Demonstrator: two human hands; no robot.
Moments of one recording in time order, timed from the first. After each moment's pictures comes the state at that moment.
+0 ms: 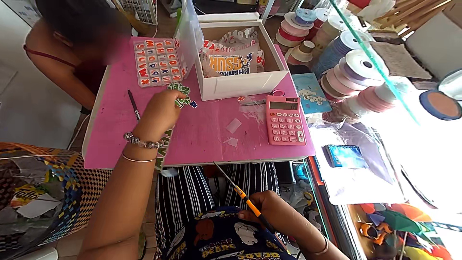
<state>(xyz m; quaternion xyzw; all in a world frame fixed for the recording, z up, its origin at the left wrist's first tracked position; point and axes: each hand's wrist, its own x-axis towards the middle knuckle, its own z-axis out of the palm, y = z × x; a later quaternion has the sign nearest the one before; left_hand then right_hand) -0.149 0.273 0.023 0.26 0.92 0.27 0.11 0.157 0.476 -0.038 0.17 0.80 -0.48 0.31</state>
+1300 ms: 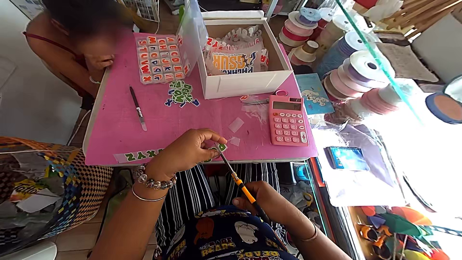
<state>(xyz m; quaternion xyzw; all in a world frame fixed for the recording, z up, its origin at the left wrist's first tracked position) -0.067 0.270 0.006 0.31 0.72 0.50 0.38 0.132 0.471 -0.041 0.18 0.77 -0.54 0.29</state>
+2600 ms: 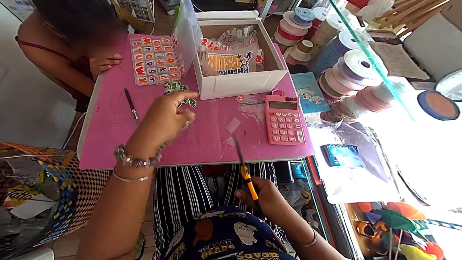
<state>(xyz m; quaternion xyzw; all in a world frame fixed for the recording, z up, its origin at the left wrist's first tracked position) -0.107 0.265 0.033 0.31 0.84 0.42 0.11 0.143 0.460 -0.040 0.20 0.77 -0.59 0.11</state>
